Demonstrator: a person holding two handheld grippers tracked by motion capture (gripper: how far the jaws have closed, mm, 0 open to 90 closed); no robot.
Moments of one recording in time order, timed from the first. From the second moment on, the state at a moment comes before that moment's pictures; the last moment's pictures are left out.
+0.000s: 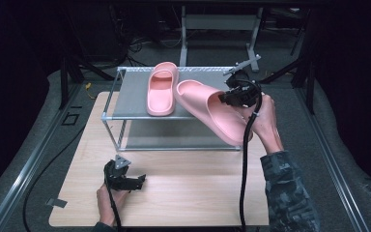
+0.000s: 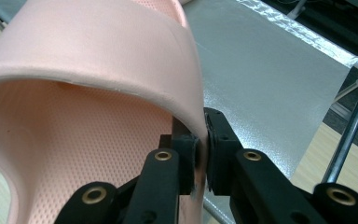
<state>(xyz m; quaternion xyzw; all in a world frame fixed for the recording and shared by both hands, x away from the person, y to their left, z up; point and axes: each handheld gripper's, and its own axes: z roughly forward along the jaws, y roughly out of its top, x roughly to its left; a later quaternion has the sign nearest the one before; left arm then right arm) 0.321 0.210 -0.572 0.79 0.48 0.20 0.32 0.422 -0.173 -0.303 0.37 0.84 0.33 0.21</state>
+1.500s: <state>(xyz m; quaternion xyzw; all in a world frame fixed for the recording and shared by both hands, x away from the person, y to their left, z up) 0.322 0.210 -0.573 0.79 0.48 0.20 0.33 0.471 -0.152 -0.296 0.45 0.81 0.30 0.23</state>
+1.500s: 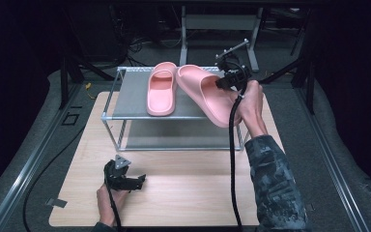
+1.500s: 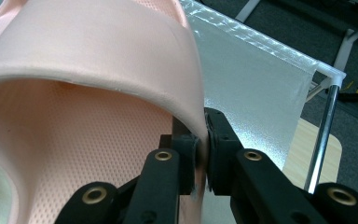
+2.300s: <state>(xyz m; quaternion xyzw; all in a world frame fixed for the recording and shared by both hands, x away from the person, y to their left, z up) 0.321 0.210 -0.572 0.79 0.48 0.20 0.33 0.499 -0.137 -0.312 0.52 0.78 0.27 0.23</state>
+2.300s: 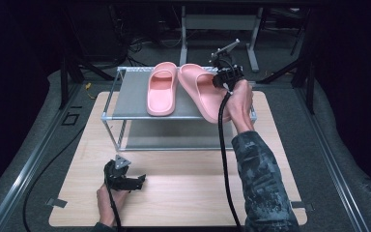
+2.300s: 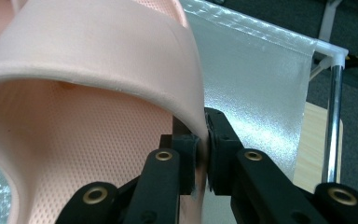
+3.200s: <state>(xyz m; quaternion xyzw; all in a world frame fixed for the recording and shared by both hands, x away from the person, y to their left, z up) 0.321 0.210 -0.573 0.79 0.48 0.20 0.33 0.475 -0.161 -0.335 0.52 0.76 0.33 0.19</state>
